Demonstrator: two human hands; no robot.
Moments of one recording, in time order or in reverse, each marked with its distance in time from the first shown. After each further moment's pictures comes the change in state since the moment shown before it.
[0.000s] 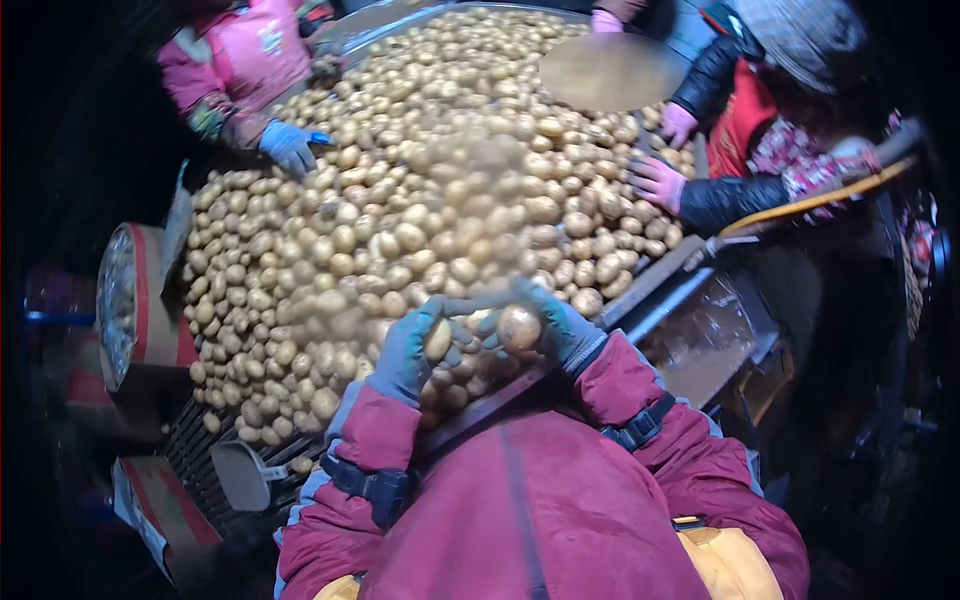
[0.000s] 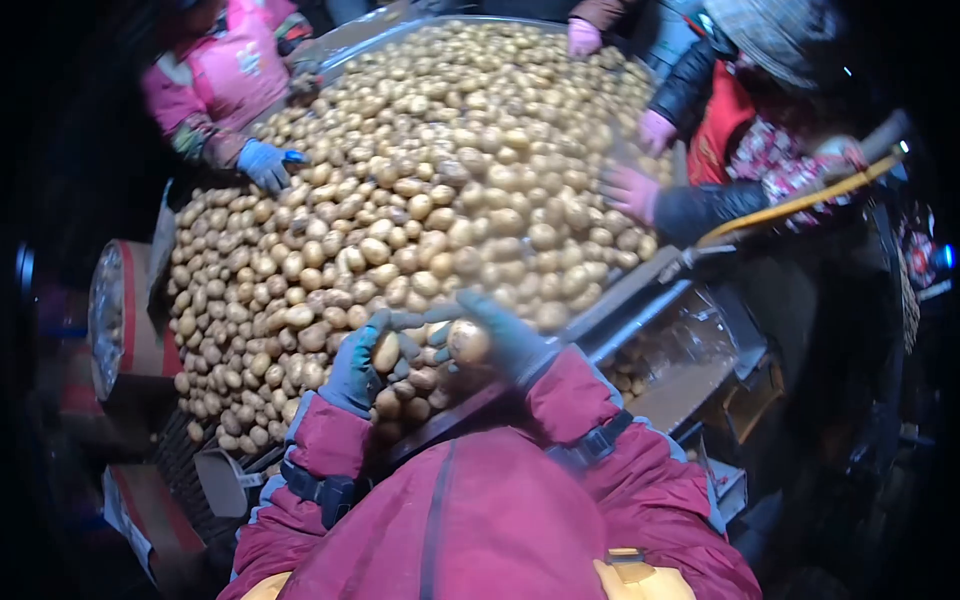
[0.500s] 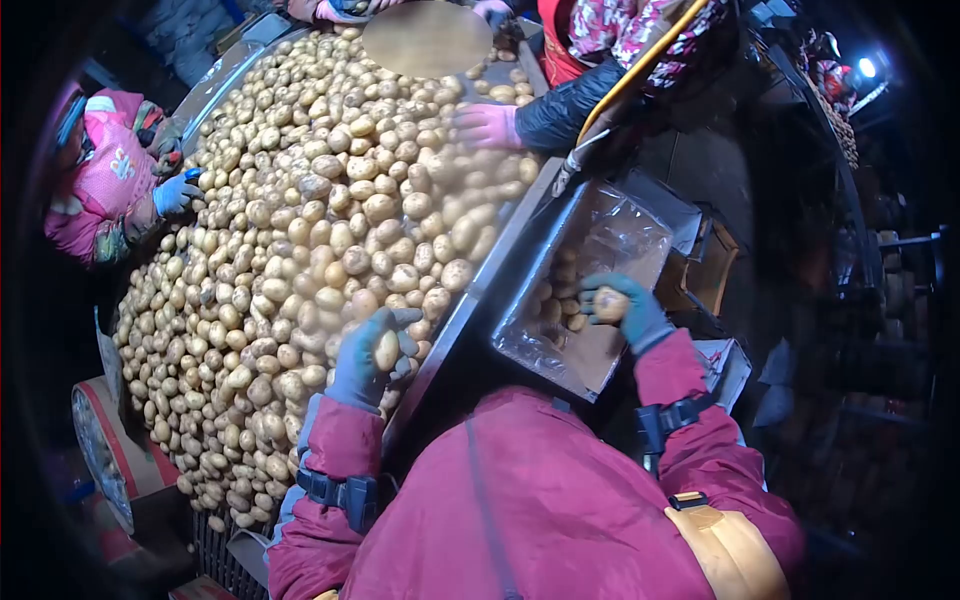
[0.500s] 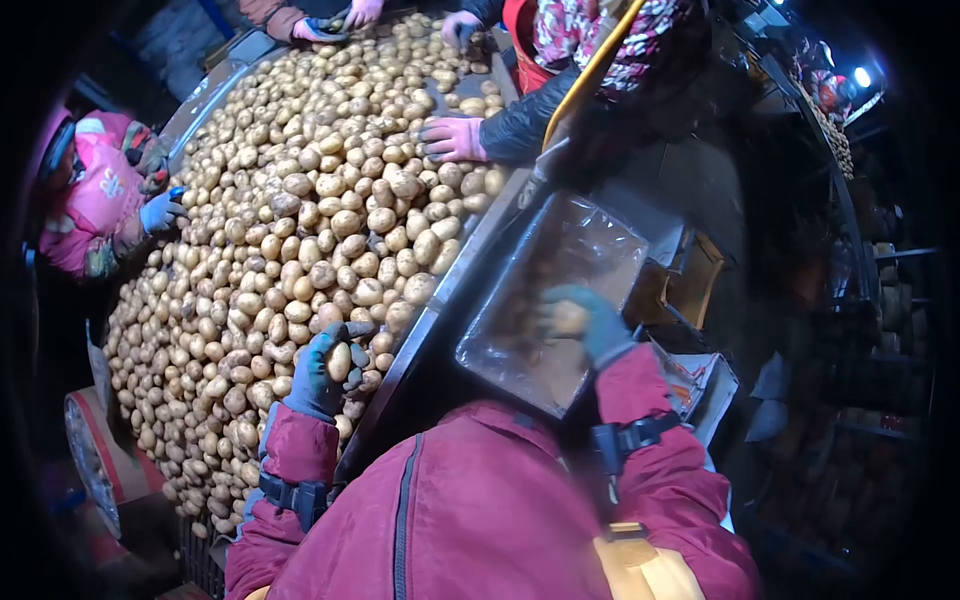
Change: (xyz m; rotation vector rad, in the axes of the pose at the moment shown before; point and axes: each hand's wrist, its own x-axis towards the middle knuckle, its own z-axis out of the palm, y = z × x) left_hand 0.043 -0.051 0.088 0.175 -0.032 -0.218; right_hand -0.252 0.057 -0.207 0.059 0.715 -0.462
